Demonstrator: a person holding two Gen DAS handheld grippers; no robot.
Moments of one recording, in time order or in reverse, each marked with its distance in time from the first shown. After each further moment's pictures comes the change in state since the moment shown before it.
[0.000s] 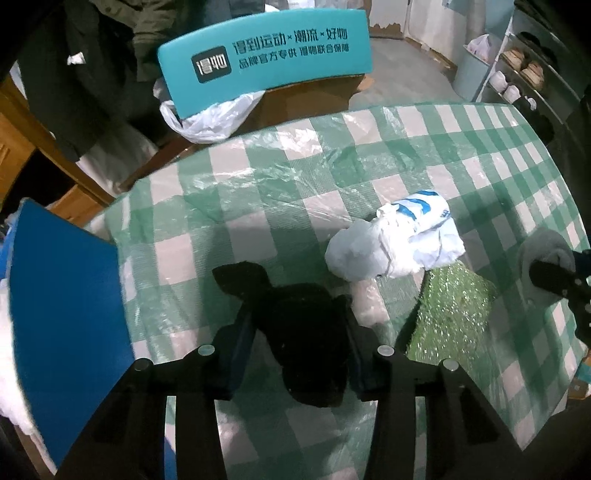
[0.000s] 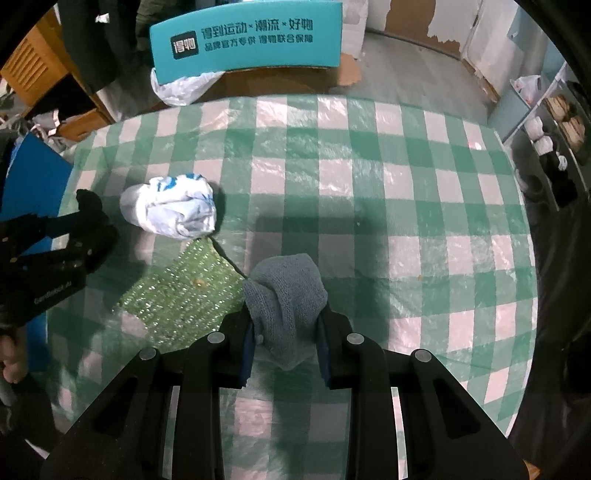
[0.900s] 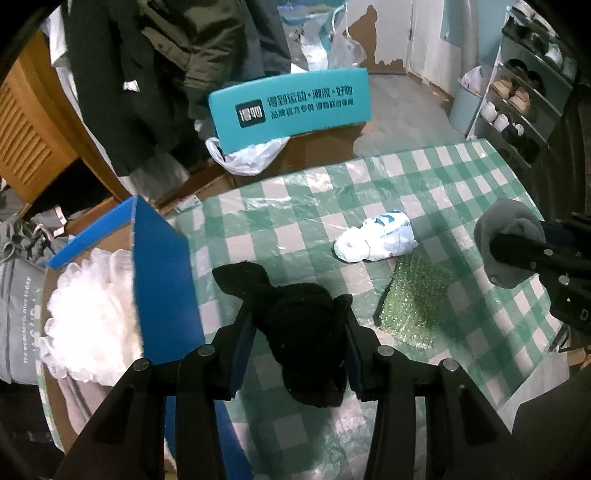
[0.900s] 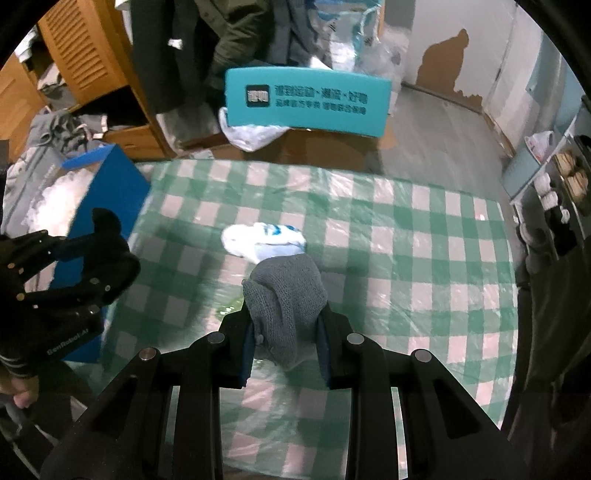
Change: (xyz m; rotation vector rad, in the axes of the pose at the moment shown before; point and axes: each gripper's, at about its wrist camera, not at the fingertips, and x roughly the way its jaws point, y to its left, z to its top) left arm -0.103 0.020 -0.040 -0.028 -0.137 0.024; right arm -0.081 0.063 0.002 -0.124 -0.159 0.060
